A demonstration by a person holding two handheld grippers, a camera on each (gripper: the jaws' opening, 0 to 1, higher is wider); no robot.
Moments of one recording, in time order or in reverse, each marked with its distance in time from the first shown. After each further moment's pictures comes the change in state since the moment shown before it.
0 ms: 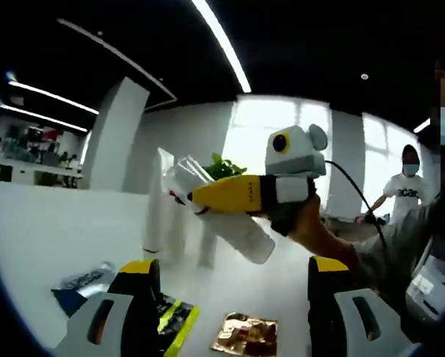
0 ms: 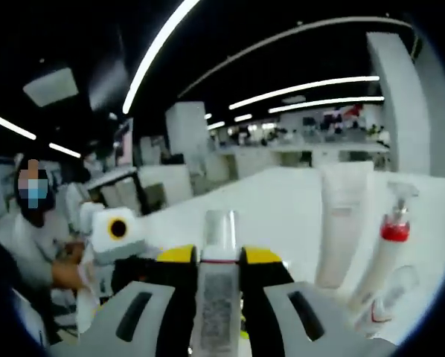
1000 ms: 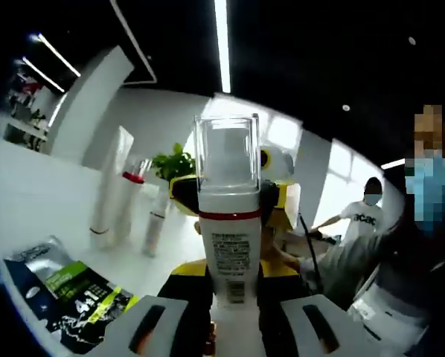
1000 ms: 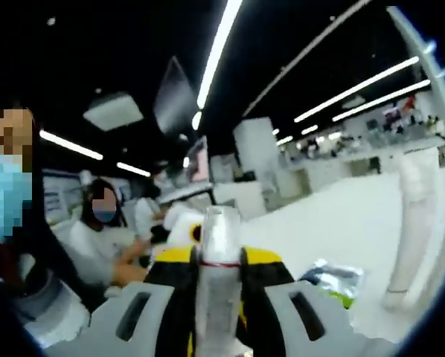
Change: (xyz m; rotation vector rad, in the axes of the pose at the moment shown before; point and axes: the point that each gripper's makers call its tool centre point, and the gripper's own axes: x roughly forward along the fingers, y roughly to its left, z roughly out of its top) left arm -0.005 -0.041 -0.011 -0.140 0.094 -0.178; right arm -0.007 0.073 -0.010 -0.074 -0.088 0.361
